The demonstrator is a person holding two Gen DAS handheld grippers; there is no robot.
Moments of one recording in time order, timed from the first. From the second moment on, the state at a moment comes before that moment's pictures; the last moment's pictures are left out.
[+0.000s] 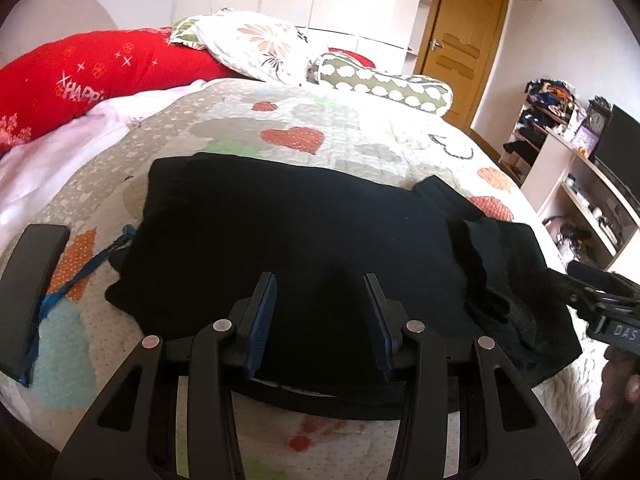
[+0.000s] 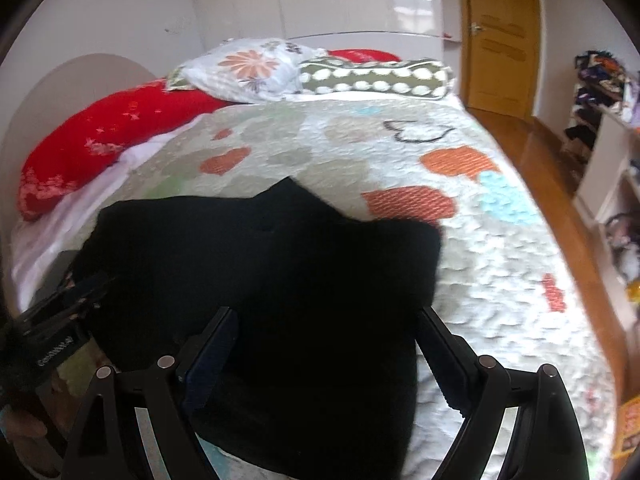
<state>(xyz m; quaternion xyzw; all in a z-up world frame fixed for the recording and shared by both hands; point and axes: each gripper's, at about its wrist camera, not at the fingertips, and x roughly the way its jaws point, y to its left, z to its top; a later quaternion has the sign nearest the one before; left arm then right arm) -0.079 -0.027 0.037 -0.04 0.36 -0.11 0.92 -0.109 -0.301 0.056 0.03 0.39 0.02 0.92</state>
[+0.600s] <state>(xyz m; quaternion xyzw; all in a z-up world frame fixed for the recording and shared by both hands) -0.078 -0.011 0.038 -0.08 0.36 -0.10 0.92 -0.102 -0.271 0.025 0.01 0.40 0.11 0.91</state>
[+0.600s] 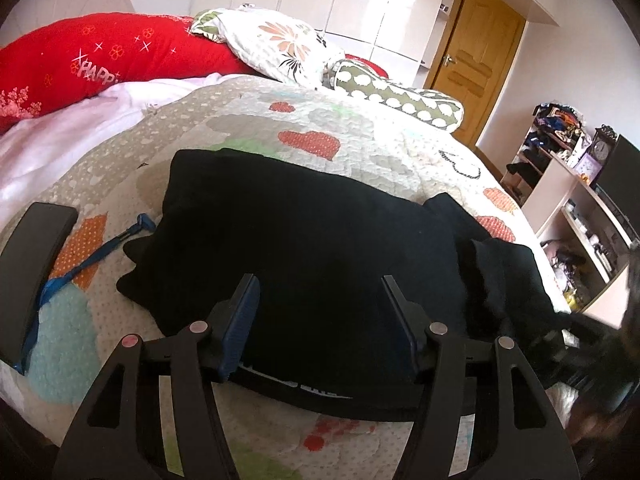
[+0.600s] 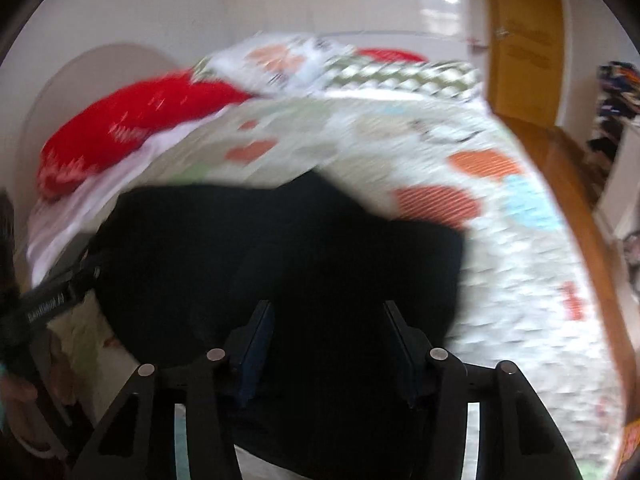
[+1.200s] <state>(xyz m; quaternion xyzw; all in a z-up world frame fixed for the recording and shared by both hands) -0.088 0.013 0.039 -0.16 0.39 -0.11 0.90 -0.098 -0.264 0.049 0.03 0.39 0.13 0.91</state>
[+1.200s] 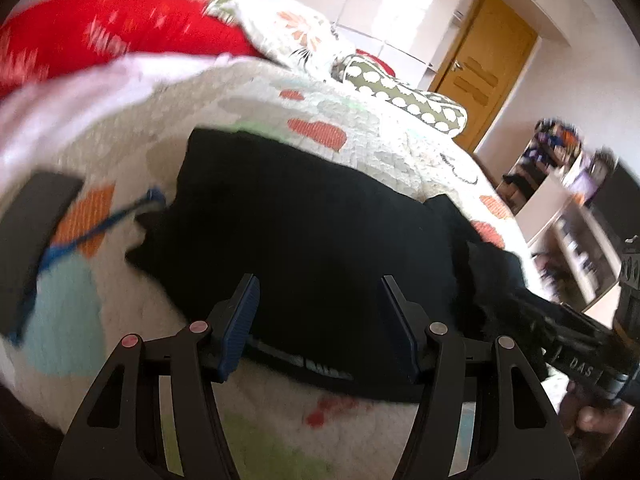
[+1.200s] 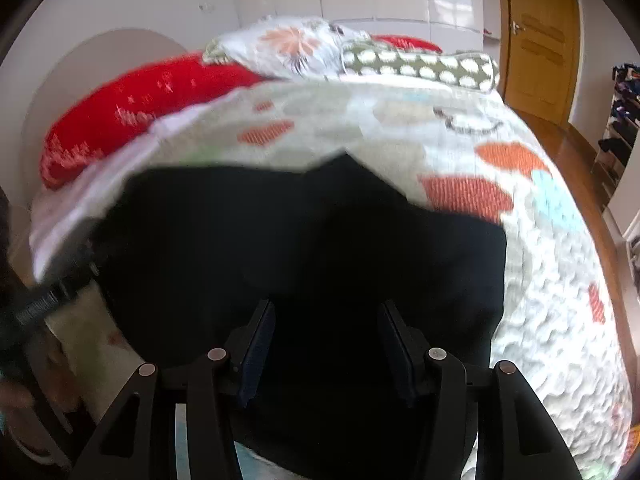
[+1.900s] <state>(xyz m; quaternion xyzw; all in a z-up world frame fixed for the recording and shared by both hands) -0.092 0.067 0.013 -0.27 0.37 -0.04 0.89 0.040 -0.072 0.054 -0.14 0.40 0.34 0.84</state>
